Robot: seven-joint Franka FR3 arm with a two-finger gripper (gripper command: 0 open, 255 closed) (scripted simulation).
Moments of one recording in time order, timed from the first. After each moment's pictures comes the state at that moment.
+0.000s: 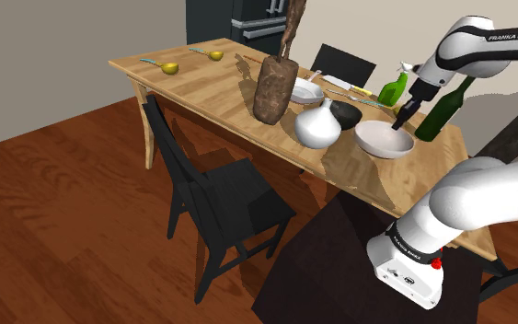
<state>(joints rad) -0.16 -0.67 -0.71 -2.54 -0.34 1.93 -0.51</state>
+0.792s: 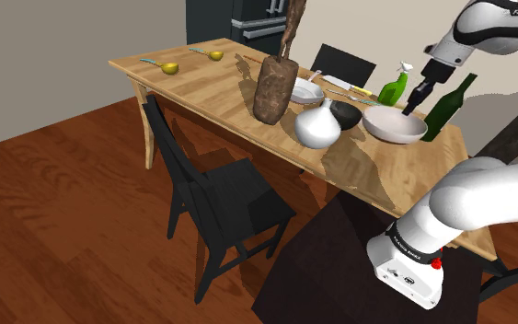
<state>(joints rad) -0.16 -0.70 -0.65 -2.42 -0.31 1.77 -0.50</state>
